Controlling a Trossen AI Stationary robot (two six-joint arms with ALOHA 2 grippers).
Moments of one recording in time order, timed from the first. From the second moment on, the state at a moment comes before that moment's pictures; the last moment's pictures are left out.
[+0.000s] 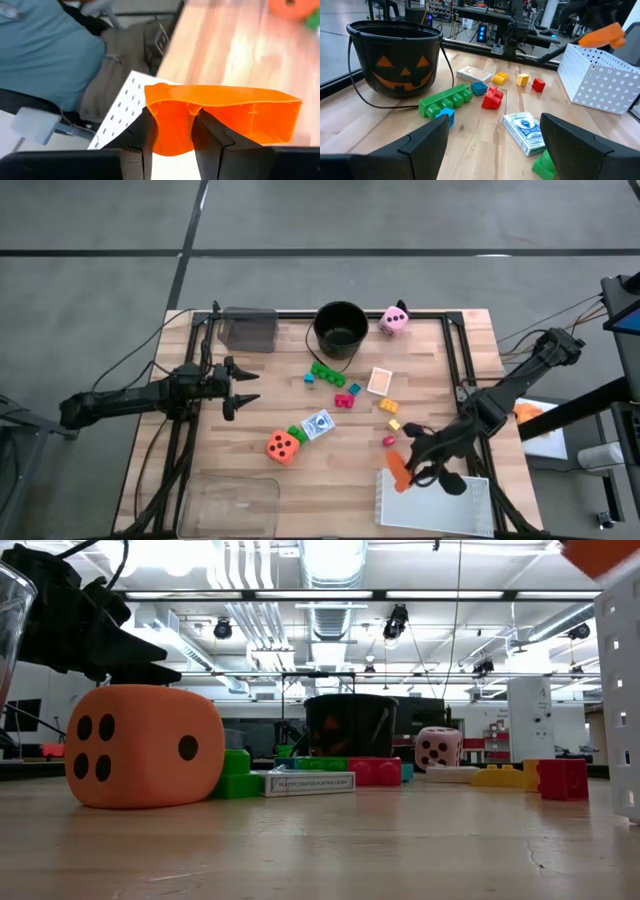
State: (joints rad) left arm 0.23 0.23 0.00 0.05 0.12 -0.13; right arm 0.67 1.08 0.83 -0.39 -0.04 0.51
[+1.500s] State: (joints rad) left arm 0.23 0.23 0.00 0.05 0.10 -0.07; right arm 0.80 1.62 1.26 -0.93 -0.18 0.79
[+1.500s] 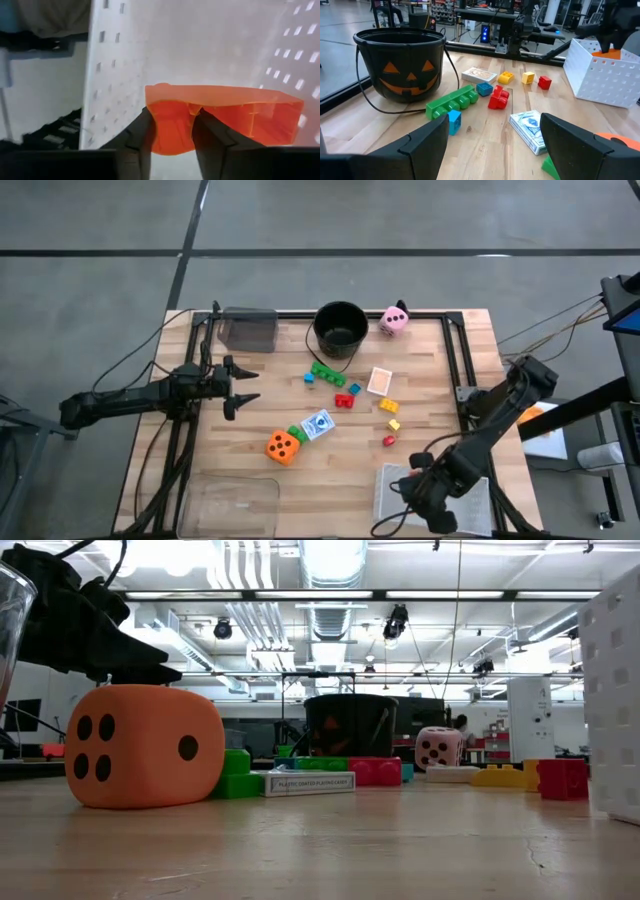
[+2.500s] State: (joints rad) left arm 0.23 0.23 0.00 0.05 0.10 -0.08; right arm 0.78 1.40 1.32 -1.12 0.64 0.77
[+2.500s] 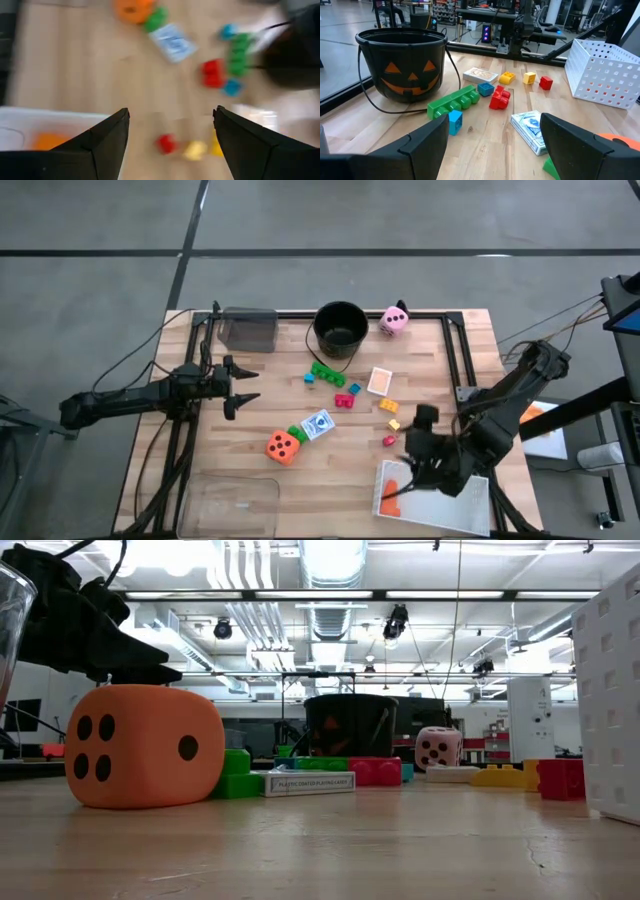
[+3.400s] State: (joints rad) left arm 0.23 0.23 0.00 0.05 0.10 -0.08; right arm 0.09 1.51 1.14 -0.67 0.26 0.05
